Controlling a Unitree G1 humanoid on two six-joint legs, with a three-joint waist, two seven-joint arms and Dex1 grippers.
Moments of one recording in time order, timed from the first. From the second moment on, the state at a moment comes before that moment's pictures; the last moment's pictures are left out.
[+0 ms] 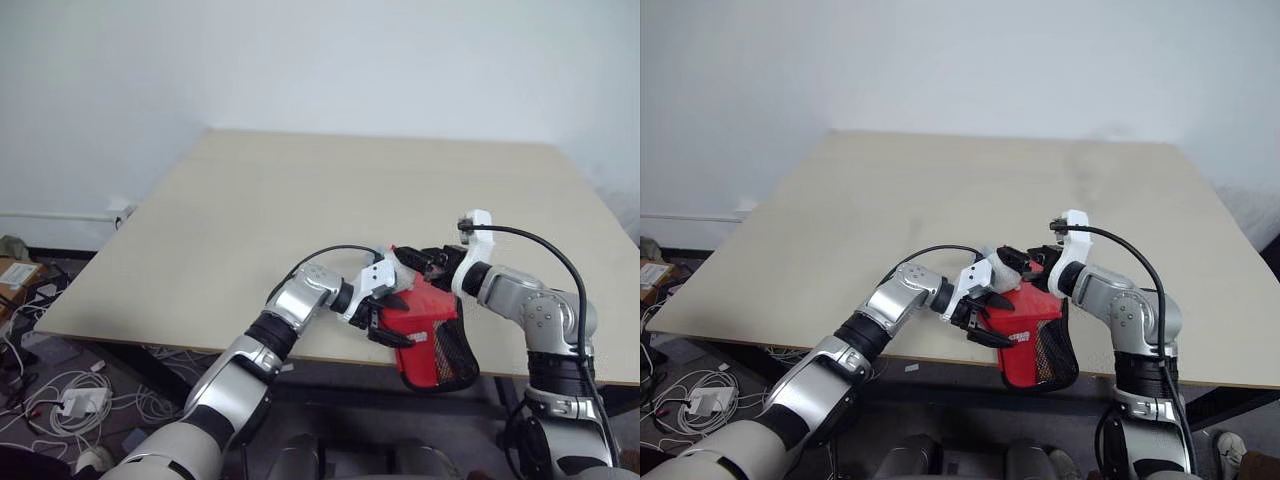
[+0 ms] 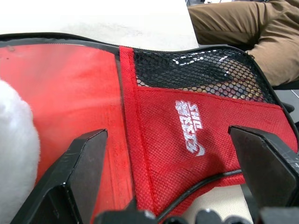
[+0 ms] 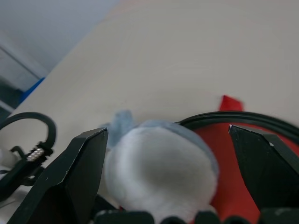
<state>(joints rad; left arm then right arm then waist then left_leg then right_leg) -0.76 0.13 -0.45 0.65 -0.08 0.26 -1.27 -0.48 -0.28 -0.18 -0.06 0.64 1.05 0.35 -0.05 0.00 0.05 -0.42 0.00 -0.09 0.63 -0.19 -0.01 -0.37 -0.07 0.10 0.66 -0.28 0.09</state>
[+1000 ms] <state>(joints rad) -0.88 0.04 -0.38 0.88 0.01 0.21 -1.04 -0.51 -0.26 -0.08 0.07 0.50 0.93 0.32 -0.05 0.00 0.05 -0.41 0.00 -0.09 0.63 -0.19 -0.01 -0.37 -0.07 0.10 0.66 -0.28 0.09</state>
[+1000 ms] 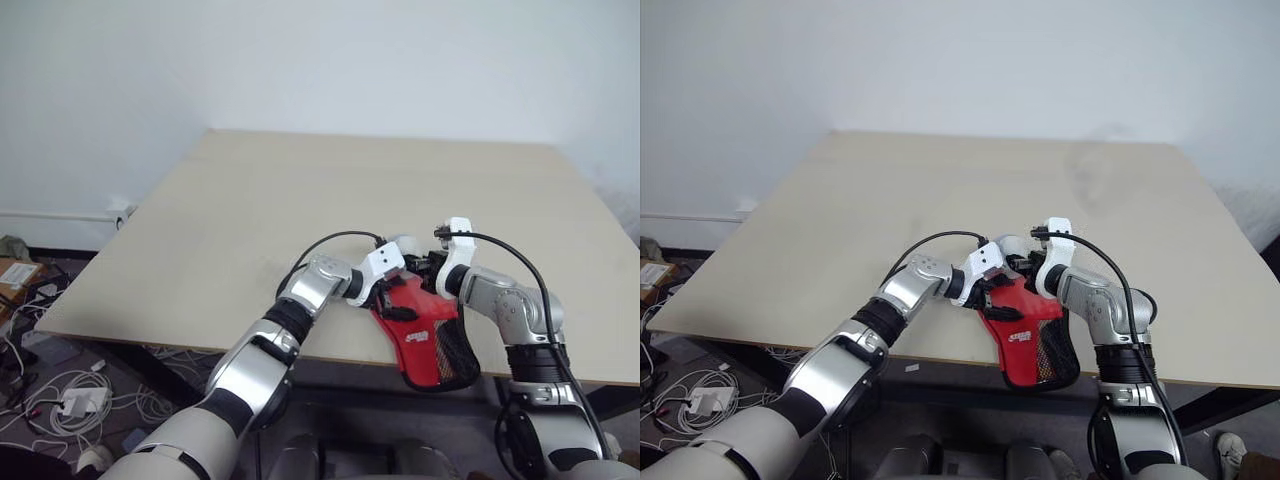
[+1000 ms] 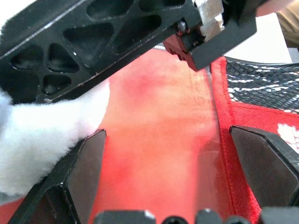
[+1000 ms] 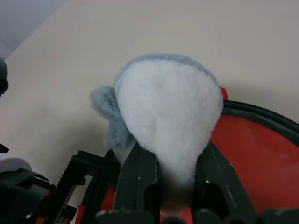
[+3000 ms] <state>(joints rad) -0.93 -0.06 -0.34 0.96 0.06 0.26 -0.99 0.86 -1.03 -0.67 -0.88 0.32 0.89 0.94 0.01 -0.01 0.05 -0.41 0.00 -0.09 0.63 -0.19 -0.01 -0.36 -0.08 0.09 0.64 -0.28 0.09</state>
